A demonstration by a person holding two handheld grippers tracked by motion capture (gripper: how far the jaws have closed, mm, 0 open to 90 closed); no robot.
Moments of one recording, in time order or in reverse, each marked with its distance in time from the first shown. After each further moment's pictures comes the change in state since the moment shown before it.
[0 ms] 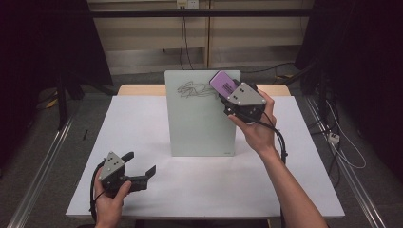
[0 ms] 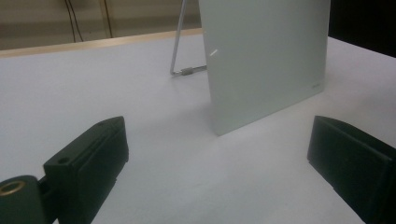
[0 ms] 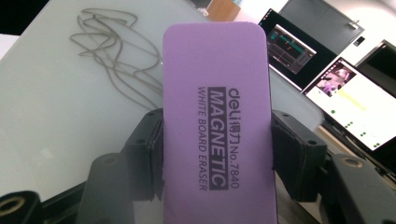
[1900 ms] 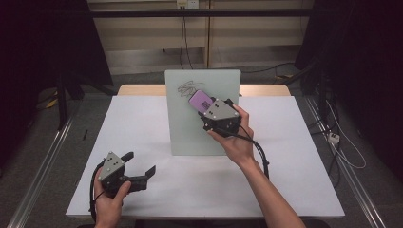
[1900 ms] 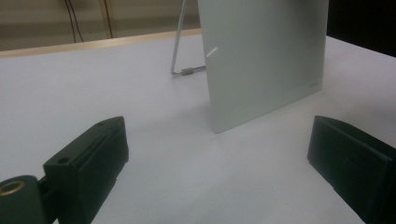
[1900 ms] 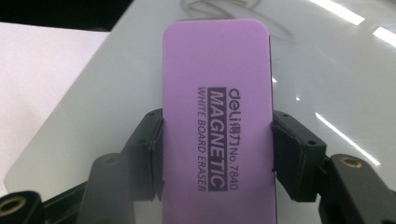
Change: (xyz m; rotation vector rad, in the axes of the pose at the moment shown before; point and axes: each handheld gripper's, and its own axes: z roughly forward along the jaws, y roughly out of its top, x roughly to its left) left arm 0.000 0.000 -0.001 -0.003 -0.002 -0.002; right arm 0.057 0.000 0.018 0.042 0.110 0.032
